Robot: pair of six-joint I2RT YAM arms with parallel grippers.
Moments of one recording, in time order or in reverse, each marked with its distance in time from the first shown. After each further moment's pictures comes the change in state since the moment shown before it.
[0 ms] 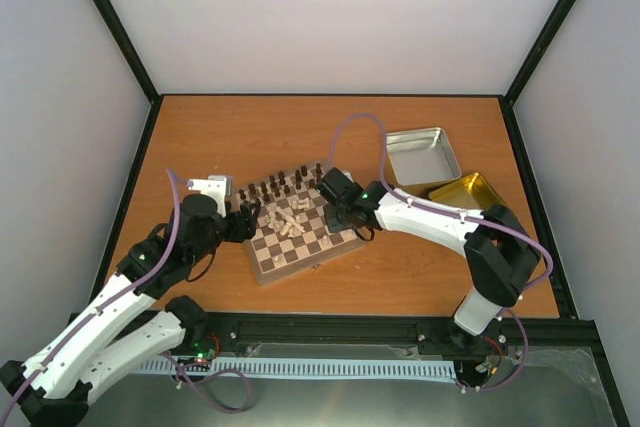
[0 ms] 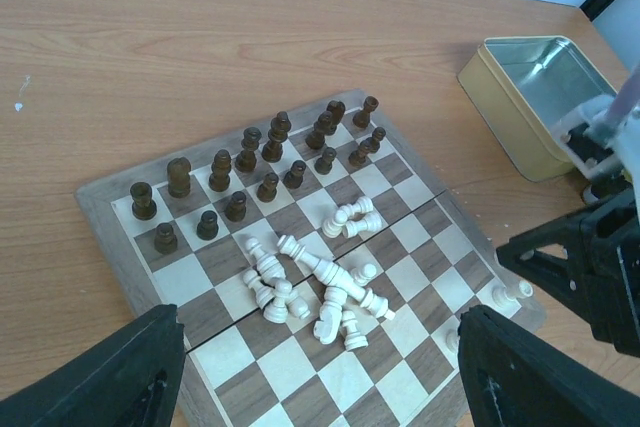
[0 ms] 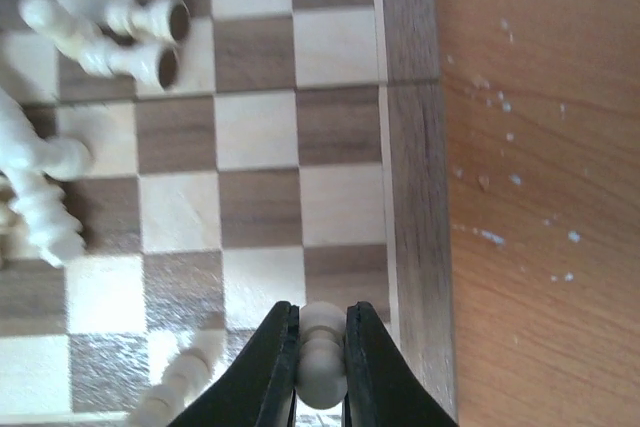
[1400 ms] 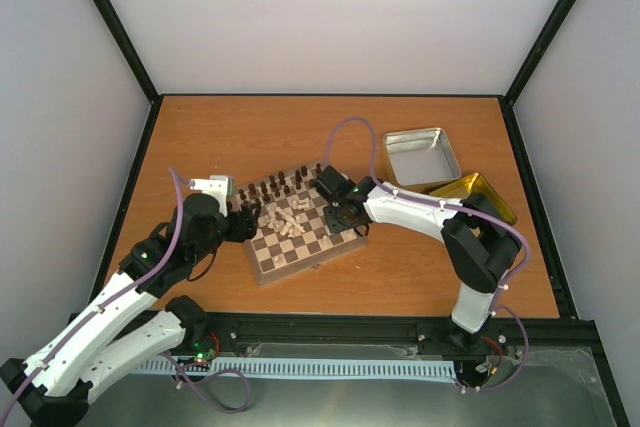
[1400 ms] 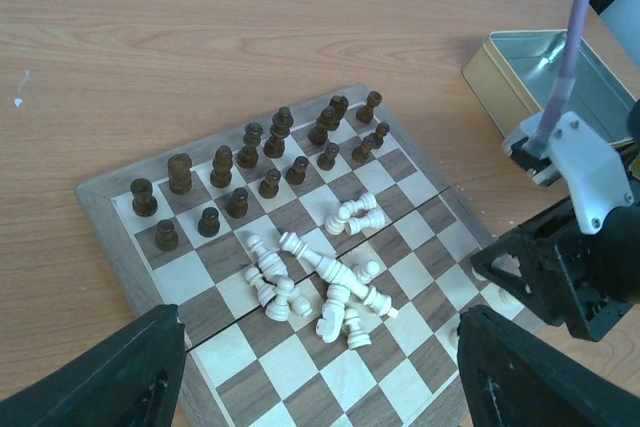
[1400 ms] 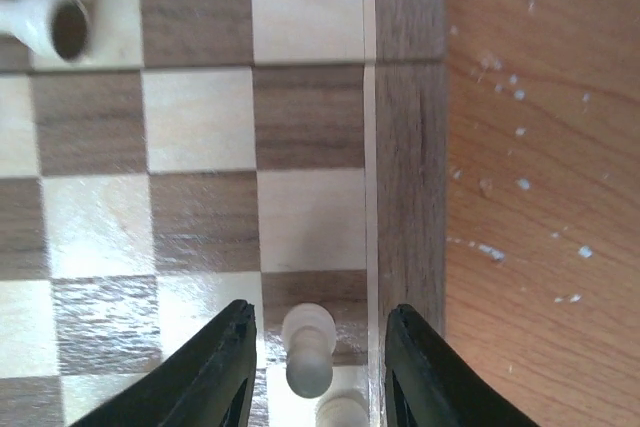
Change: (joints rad) left arm 0.000 0.008 -0.002 0.003 -0.001 0.000; right arm -0.037 0.130 0.029 -0.050 -0.031 -0.055
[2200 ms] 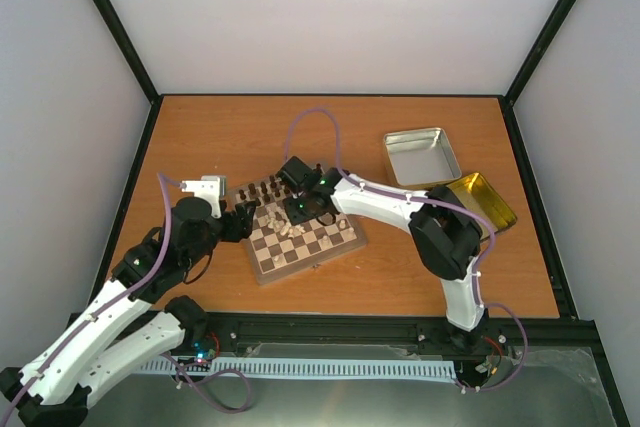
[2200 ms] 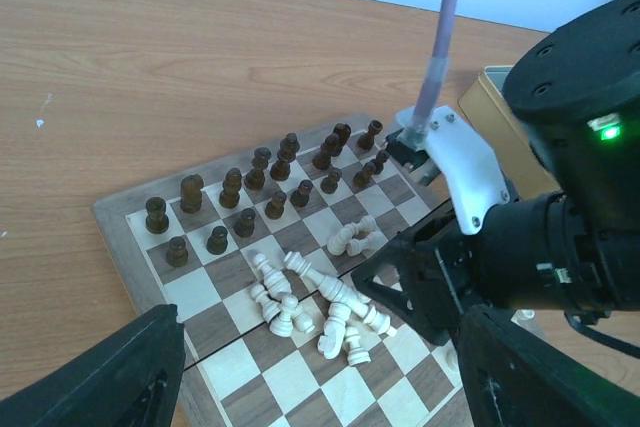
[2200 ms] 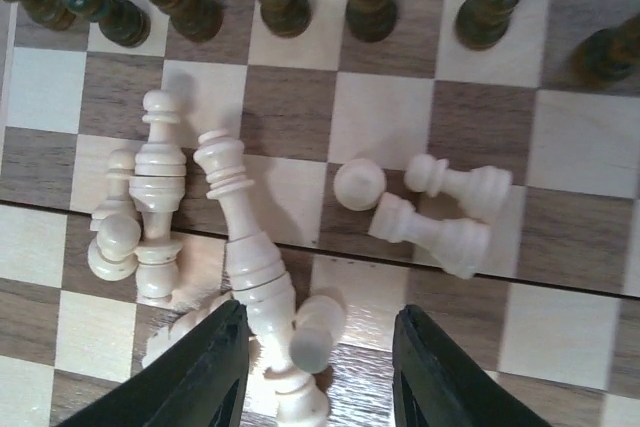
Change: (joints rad) left arm 0.000 -0.045 0.000 0.000 -0.031 -0.010; right arm 0.079 0.195 0.314 0.040 -0.138 -0.016
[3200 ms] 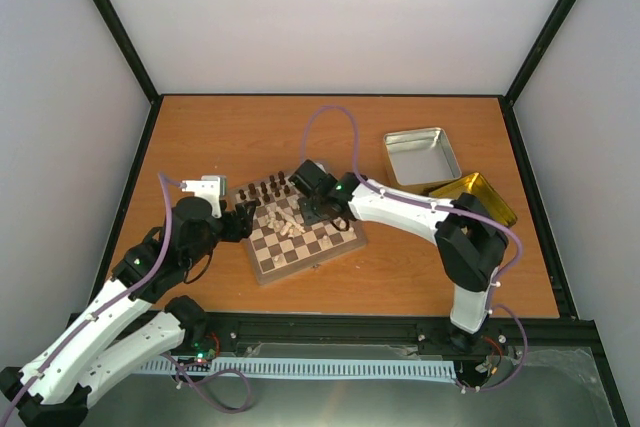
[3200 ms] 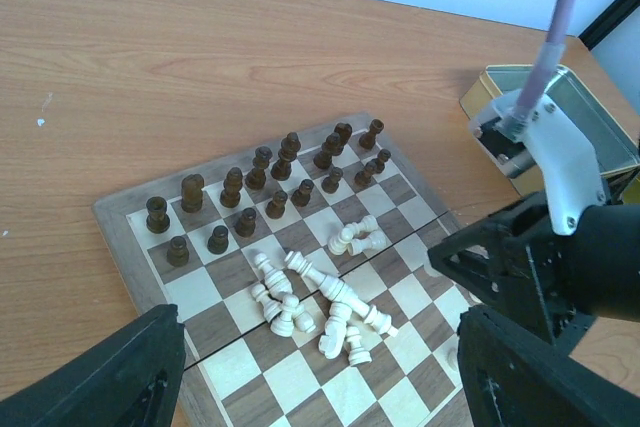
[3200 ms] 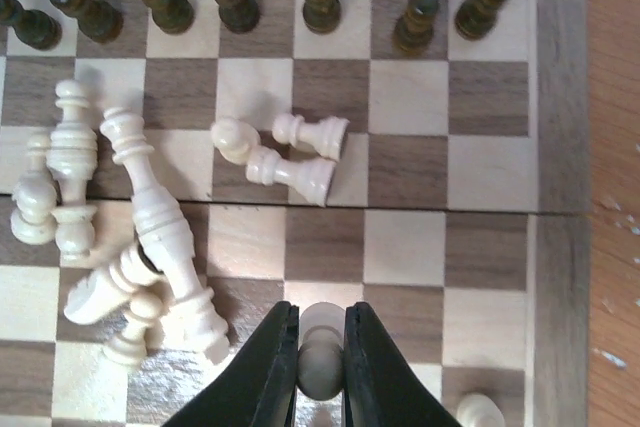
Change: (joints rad) left arm 0.000 0.001 0.000 0.000 -0.002 0.000; right arm 0.010 -0.126 -0.113 -0.002 0.138 0.034
